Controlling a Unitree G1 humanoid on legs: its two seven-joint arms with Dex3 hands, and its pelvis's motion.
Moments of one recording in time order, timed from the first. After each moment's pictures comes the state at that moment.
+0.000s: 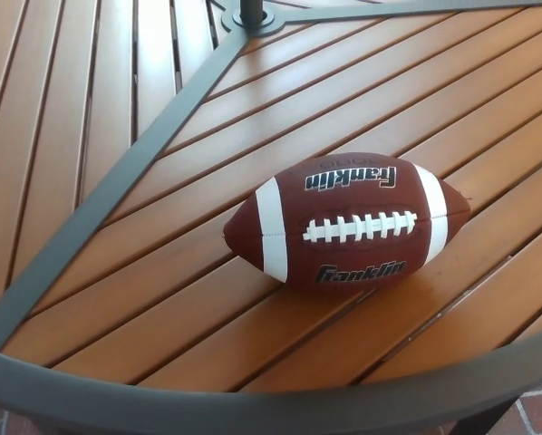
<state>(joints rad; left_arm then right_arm) 0.62 0.73 0.64 0.98 -0.48 0.08 0.06 0.50 -0.83 -0.79 0.85 0.40 0.11 0.07</state>
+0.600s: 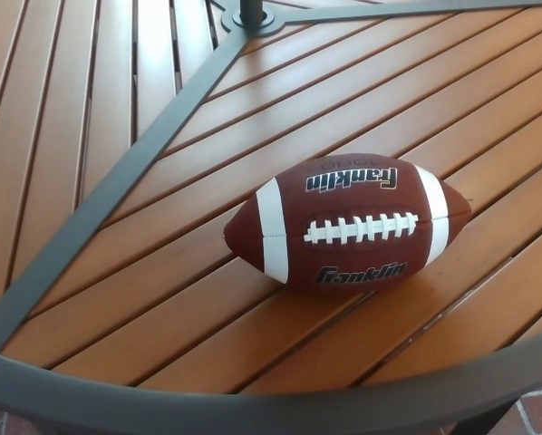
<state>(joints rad) 0.44 0.62 0.06 1.17 -0.21 0.00 0.01 0.37 -0.55 -0.49 0.95 0.30 0.03 0.05</state>
